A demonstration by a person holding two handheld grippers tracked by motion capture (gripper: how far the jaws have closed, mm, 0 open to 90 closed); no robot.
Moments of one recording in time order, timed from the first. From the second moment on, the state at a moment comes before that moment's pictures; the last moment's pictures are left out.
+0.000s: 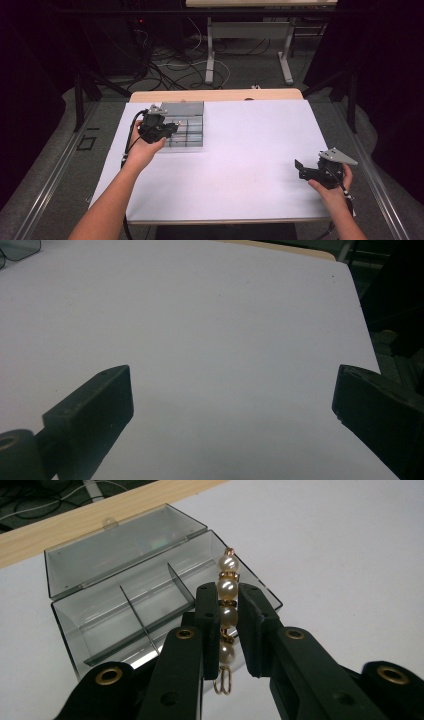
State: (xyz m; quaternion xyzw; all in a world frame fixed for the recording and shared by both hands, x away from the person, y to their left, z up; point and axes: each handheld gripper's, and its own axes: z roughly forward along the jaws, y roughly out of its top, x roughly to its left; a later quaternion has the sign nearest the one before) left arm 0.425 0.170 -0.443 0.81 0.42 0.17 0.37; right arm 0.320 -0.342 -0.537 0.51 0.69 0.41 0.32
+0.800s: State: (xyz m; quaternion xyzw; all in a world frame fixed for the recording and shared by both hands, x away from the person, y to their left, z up) left arm 0.449 0.137 -0.438 0.80 0.41 0.20 0.39; right arm 0.320 -0.342 -0.537 0.51 0.69 0.41 0.32
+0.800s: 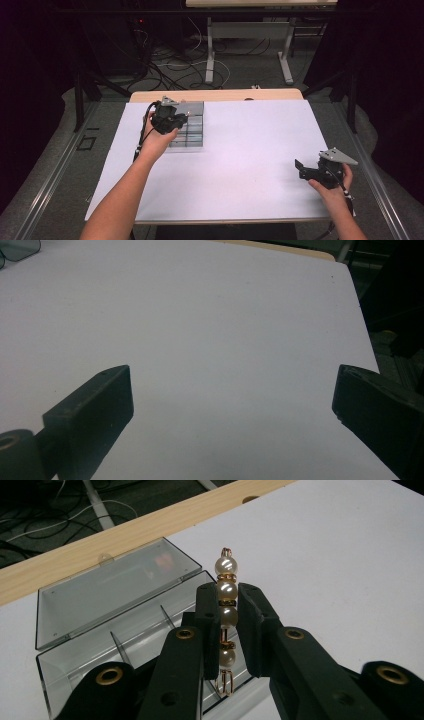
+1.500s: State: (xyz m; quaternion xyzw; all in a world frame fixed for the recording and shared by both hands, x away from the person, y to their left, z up) left arm 0.480 0.127 -0.454 0.79 0.43 0.22 0.37; right arm 0.321 -0.342 -0.538 0.51 0.69 0.41 0.32
